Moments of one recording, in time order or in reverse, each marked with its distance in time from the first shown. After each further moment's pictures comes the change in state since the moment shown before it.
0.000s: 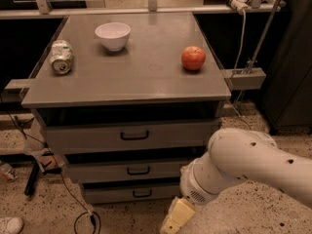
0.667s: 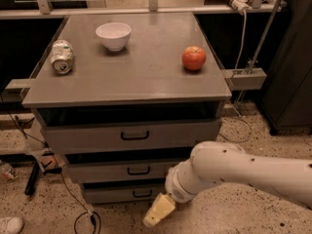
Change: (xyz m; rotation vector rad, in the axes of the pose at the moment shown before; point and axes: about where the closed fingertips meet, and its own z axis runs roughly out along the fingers) arm -0.019 -0.028 0.075 0.011 -0.083 0.070
